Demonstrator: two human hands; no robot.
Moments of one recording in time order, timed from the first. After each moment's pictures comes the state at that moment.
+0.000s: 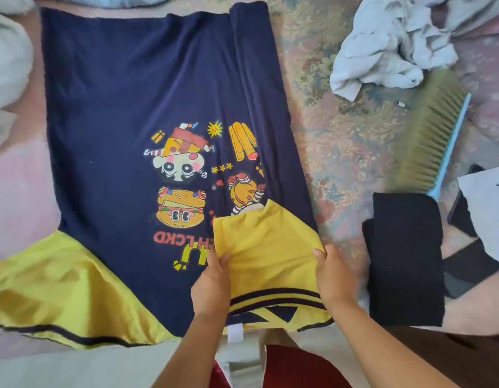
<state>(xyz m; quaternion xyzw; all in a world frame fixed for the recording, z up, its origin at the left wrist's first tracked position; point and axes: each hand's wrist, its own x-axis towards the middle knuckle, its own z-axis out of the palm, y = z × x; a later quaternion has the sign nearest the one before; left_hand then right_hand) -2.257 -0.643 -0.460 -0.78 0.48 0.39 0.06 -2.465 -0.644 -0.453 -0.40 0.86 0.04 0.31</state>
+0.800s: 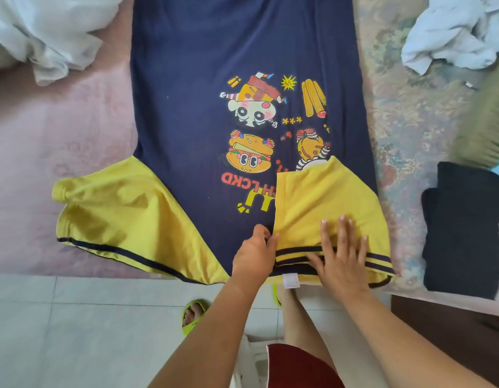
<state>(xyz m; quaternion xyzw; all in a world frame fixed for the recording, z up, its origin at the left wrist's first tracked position) -2.198 -0.596 -0.477 -0.70 0.43 0.57 0.00 -2.390 -0.561 -0.489 -0.70 0.67 0.20 0.14</state>
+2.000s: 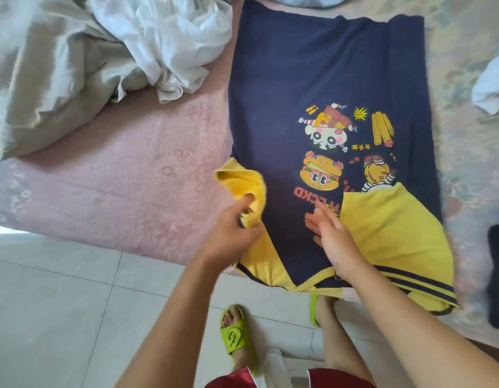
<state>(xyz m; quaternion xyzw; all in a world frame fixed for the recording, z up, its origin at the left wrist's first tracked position) -2.024 -0.615 -0.365 -0.69 0.37 0.56 -0.27 -2.219 -0.637 -0.419 -0.34 0.68 -0.18 0.62</state>
